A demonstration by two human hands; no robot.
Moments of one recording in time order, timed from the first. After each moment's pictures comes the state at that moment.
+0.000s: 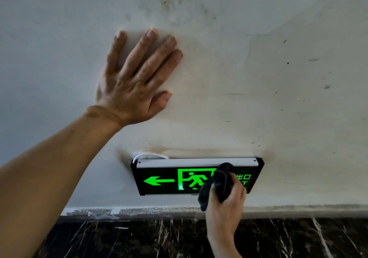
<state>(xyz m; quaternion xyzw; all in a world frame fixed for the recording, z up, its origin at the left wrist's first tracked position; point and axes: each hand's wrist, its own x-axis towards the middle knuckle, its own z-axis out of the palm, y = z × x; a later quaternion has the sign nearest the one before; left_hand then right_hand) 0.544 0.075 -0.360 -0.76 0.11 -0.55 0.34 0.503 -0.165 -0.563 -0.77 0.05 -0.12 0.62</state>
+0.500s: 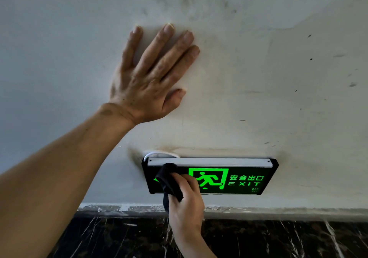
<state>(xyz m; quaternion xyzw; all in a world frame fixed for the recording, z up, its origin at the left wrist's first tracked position) 0.544 0.074 -0.358 -0.76 0.10 -0.54 0.34 0.466 -0.089 -0.565 -0.80 -0.18 -0.07 0.56</state>
